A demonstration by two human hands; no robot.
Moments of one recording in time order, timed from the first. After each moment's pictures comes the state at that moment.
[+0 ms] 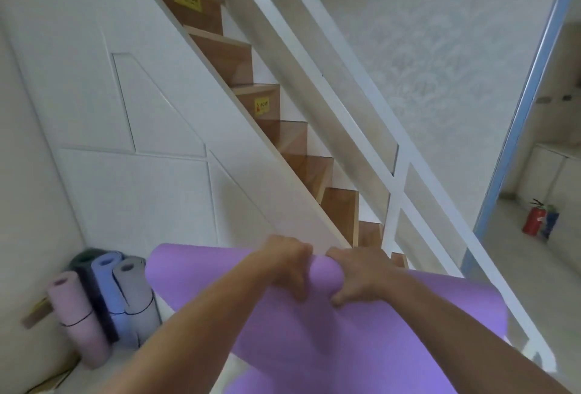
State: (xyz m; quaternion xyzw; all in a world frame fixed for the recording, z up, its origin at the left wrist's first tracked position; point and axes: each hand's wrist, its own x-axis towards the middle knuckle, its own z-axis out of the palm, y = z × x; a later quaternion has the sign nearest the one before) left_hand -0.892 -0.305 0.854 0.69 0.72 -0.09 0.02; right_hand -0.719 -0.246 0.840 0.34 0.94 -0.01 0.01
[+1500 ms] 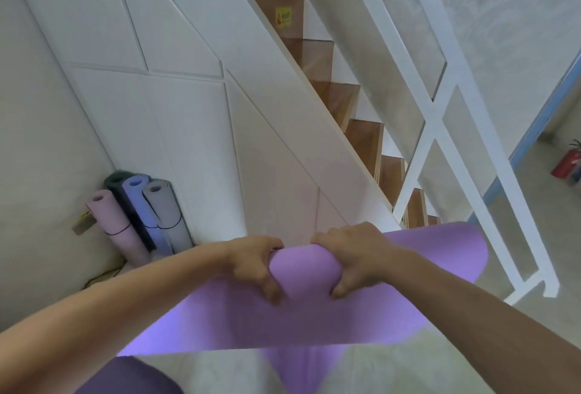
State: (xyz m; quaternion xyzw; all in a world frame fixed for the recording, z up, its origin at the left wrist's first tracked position) left_hand -0.945 -0.433 0.775 0.59 0.73 0.01 0.35; right_hand -0.747 -0.309 0.774 0.20 0.97 0.01 0.13
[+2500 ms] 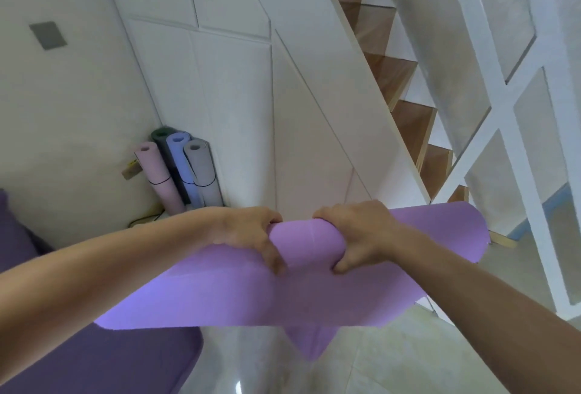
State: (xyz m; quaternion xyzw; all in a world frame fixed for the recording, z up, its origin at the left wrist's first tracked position) left_hand -0.956 -0.474 0.775 0.47 0.76 0.09 0.43; right_hand -0.777 -0.308 0.759 0.12 0.99 0.00 0.10
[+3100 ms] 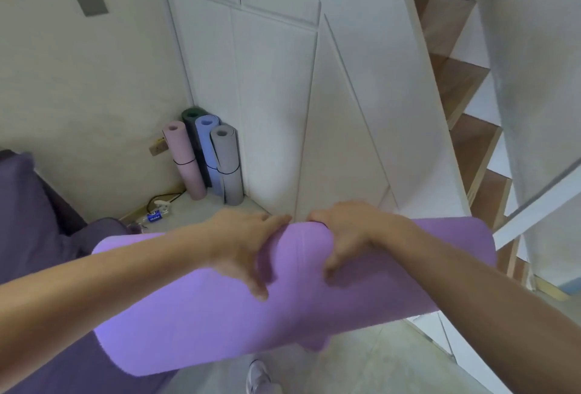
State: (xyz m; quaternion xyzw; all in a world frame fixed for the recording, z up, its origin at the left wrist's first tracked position) left_hand -1.011 -0.447 0.740 0.53 0.82 -0.08 0.21; right_hand -0.903 -0.244 0.746 0.03 0.97 -0.06 0.23
